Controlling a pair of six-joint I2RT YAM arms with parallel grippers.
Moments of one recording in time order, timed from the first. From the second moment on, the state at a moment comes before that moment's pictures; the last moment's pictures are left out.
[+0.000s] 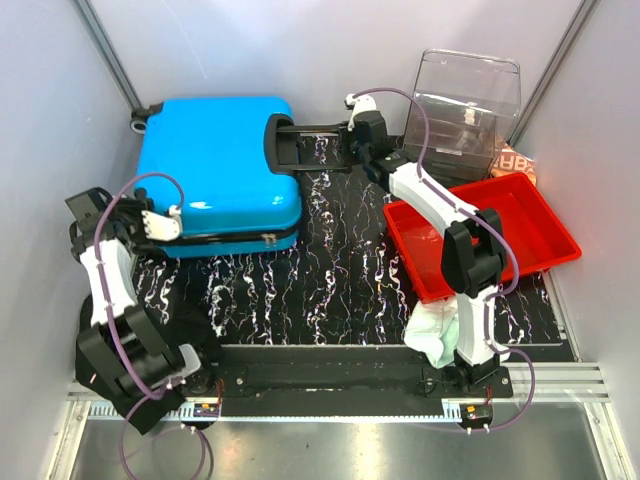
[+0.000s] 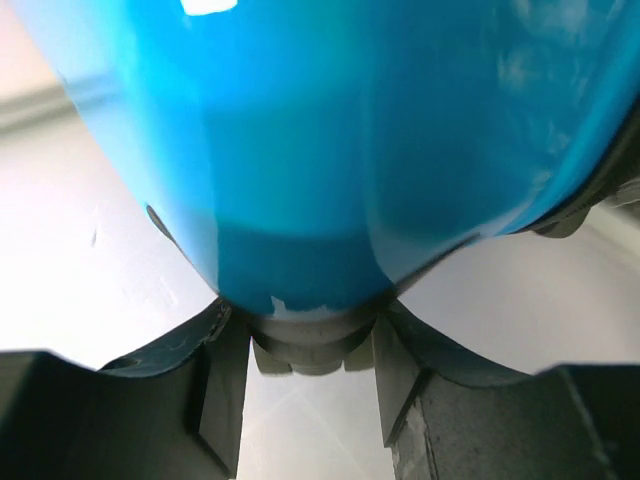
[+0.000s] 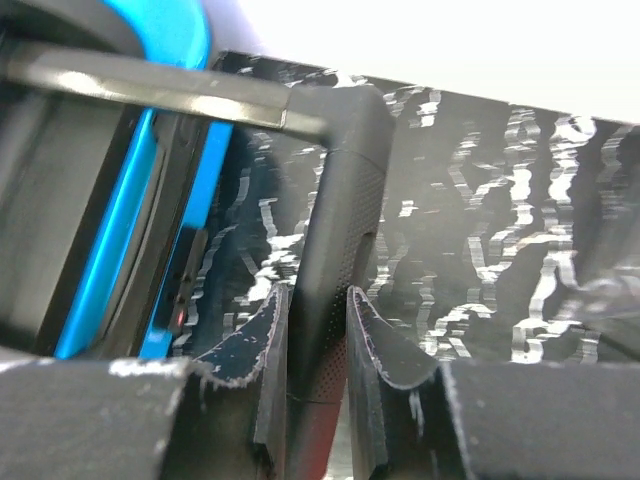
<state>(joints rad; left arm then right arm) 0.56 1.32 1.04 -0.44 0.45 1.94 0.51 2.07 1.84 -0.19 0.14 0.18</state>
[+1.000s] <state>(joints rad) 0.46 1.12 0.92 -0.72 0.68 1.90 0.60 1.97 1.76 -0.19 0.08 0.19</state>
